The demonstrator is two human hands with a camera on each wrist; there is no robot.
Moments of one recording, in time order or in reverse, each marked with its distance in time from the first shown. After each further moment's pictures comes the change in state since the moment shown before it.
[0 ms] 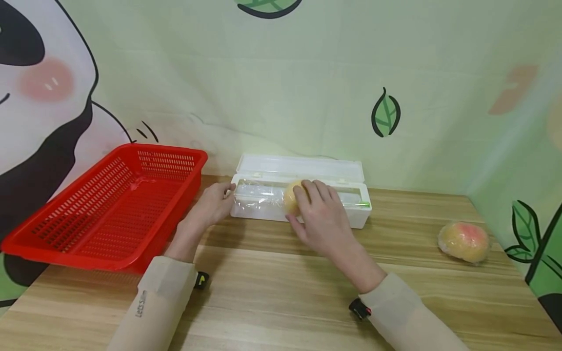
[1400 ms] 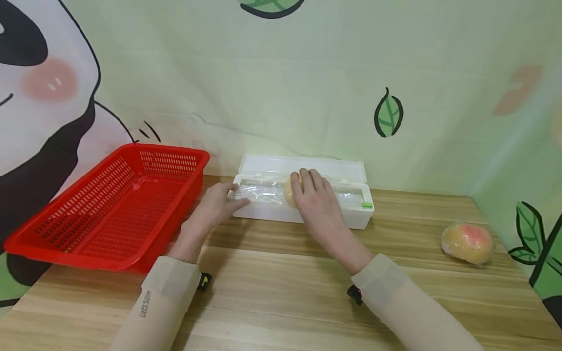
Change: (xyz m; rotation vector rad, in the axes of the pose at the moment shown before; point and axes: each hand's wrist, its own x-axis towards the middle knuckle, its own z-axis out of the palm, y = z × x) left_hand 0.002 0.003 0.008 0.032 0.051 -0.059; right_hand 0.023 0.006 0.021 -0.159 -0.109 0.030
